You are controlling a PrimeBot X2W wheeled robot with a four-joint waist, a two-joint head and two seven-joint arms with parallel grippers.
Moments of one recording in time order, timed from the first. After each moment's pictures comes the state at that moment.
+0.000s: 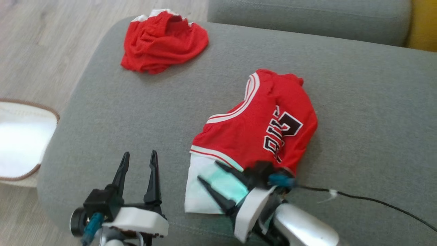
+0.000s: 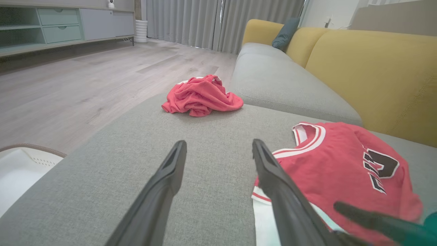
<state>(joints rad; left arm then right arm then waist) 0.07 0.05 -0.27 0.06 -0.23 0.13 -0.25 -0.40 -0.07 0.94 0.55 0.53 0.12 -0.09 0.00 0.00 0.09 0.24</state>
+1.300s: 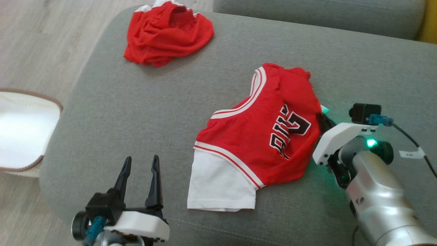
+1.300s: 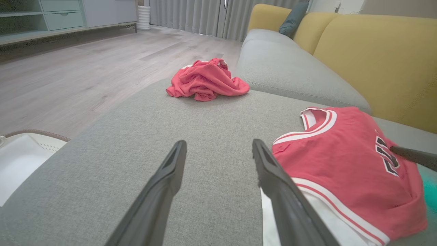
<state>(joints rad) 0.09 0.05 -0.28 0.06 -0.23 0.13 -0.25 -0.63 -0.08 0.17 1.07 0.36 0.12 -0.02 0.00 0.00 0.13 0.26</state>
